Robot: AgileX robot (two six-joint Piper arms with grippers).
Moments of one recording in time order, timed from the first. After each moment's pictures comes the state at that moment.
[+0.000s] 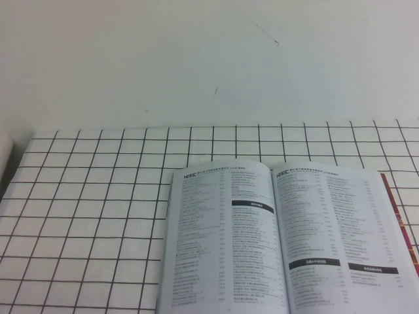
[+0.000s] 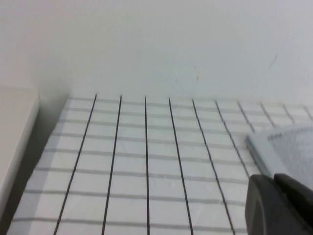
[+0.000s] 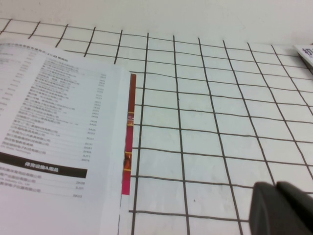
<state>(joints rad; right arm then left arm) 0.05 -0.01 0.02 -0.27 0.44 0.15 -0.06 -0.01 0.02 -0.32 0.18 0.12</state>
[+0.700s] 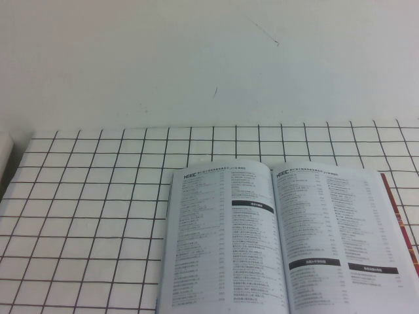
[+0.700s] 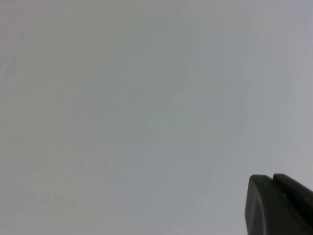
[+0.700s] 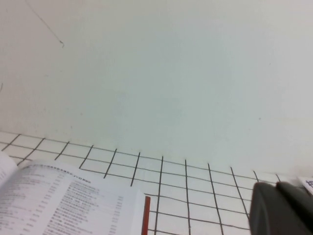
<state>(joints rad) 0.05 -0.01 0.03 -0.32 0.07 0.15 -0.06 -0.01 0.02 -0.42 -0.49 0.10</state>
